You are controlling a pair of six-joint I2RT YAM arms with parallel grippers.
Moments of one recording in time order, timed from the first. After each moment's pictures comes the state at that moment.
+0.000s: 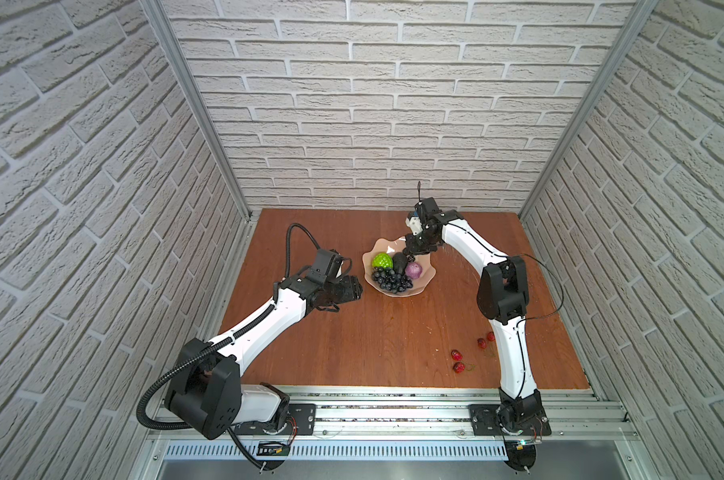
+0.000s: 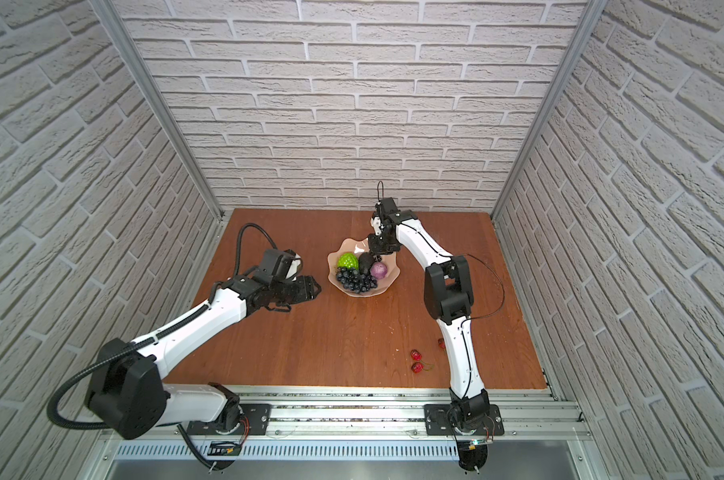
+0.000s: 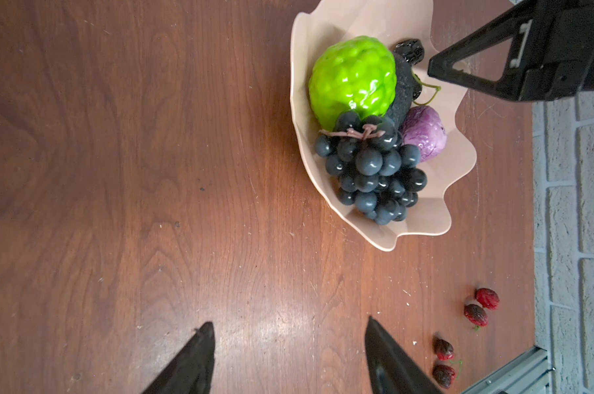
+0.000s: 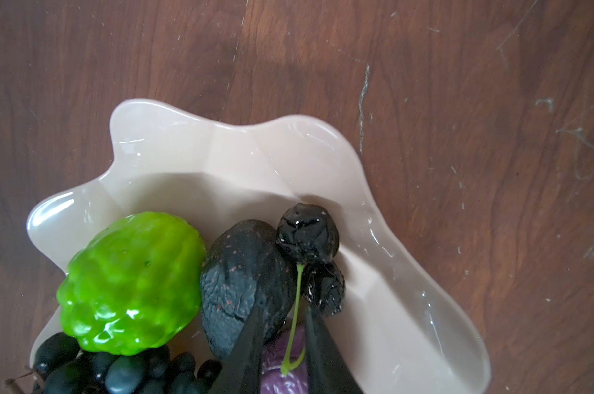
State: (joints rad) left arm -0.50 1.34 0.96 -0.52 0.15 -0.62; right arm 0.29 2.31 2.10 -0.99 -0.18 0.18
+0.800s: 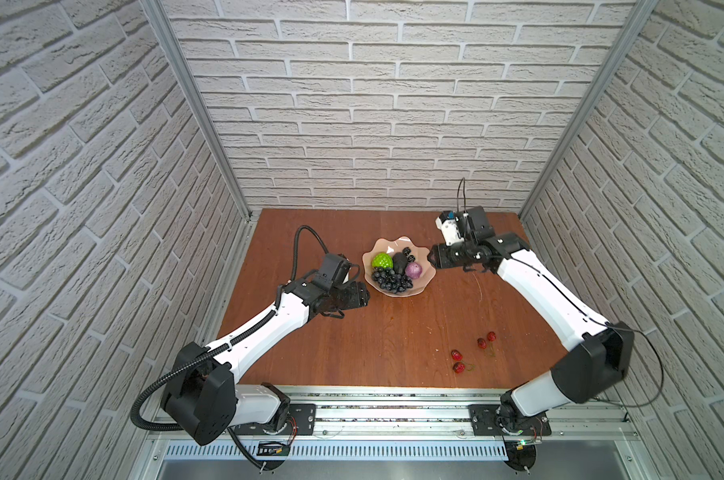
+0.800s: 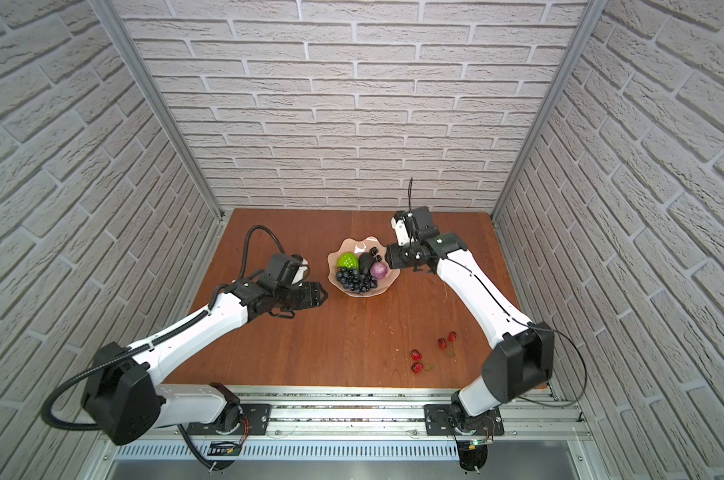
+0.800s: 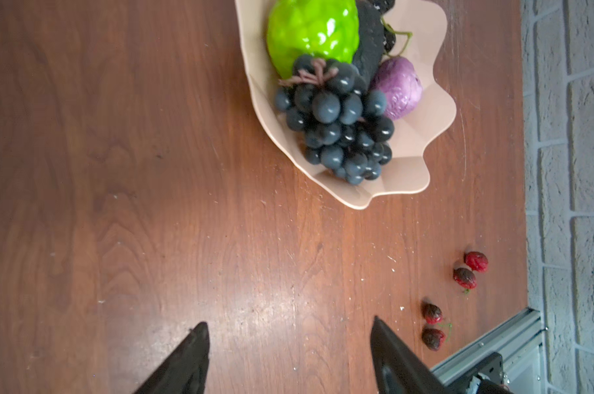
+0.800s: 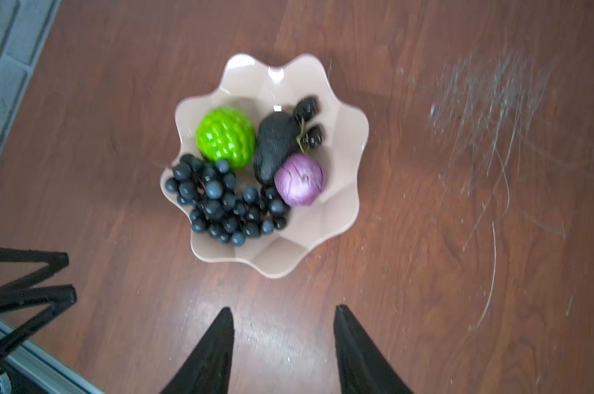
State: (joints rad) left arm -0.64 1.33 0.96 -0.56 0.14 -0.64; right arm 0.34 1.41 1.30 -0.87 -0.07 0.24
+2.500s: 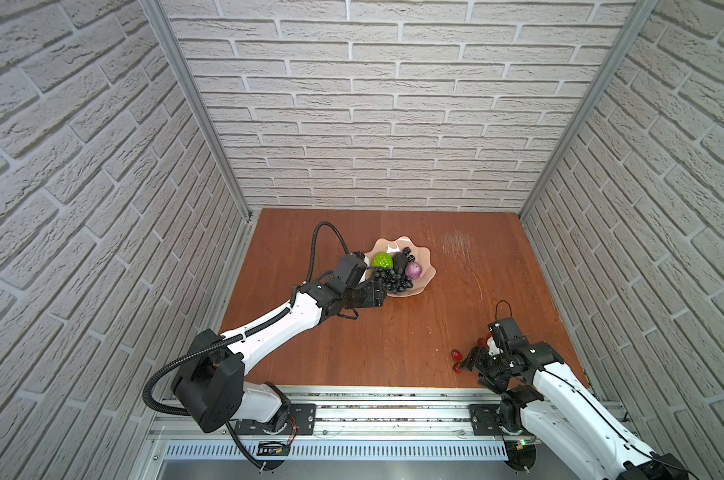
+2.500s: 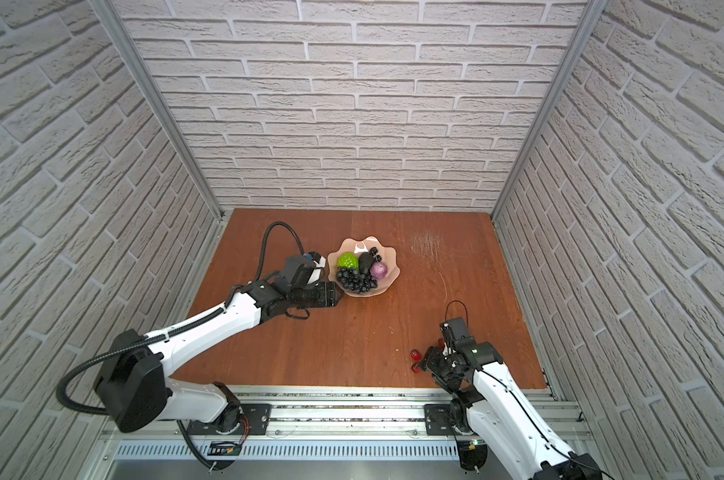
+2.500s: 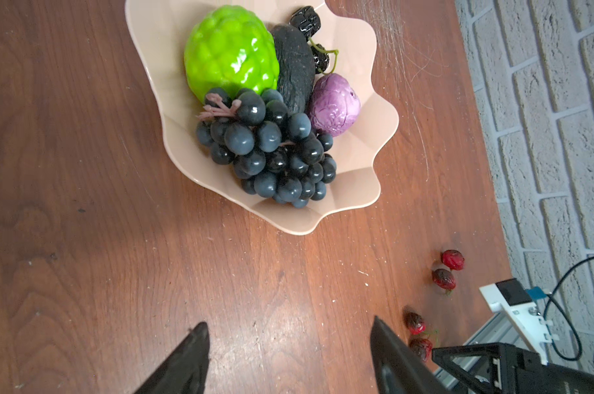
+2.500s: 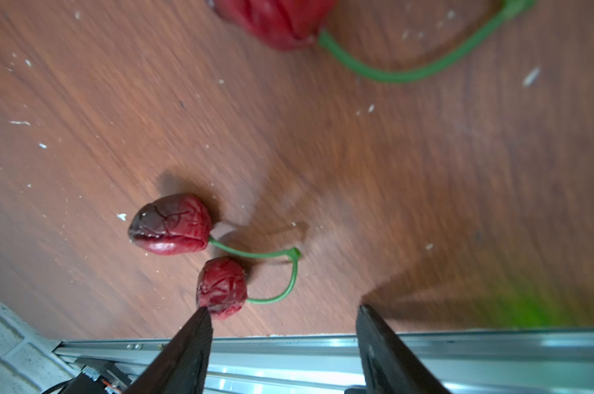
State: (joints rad) left arm -0.69 1.38 0.97 -0.39 0.12 -0.61; right arm 0.15 0.73 0.37 -0.99 -0.30 0.91
